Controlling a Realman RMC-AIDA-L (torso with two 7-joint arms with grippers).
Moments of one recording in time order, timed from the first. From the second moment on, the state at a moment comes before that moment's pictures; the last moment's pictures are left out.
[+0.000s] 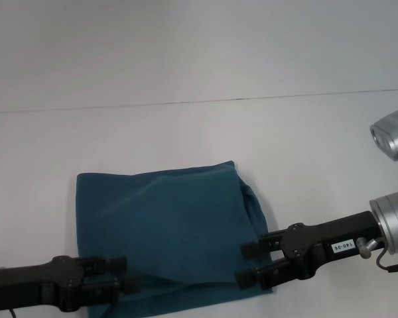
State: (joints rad) left arm -0.42 -2.14 0.59 0.81 2.15 1.83 -1.76; right arm 0.62 2.08 -0.77 -0.70 -2.18 -1.75 1.83
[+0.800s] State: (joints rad) left arm -0.47 -2.07 0.37 0.73 2.08 1.78 -2.43; right arm 0.76 1.91 -0.66 -0.70 -2.11 -1.68 2.53
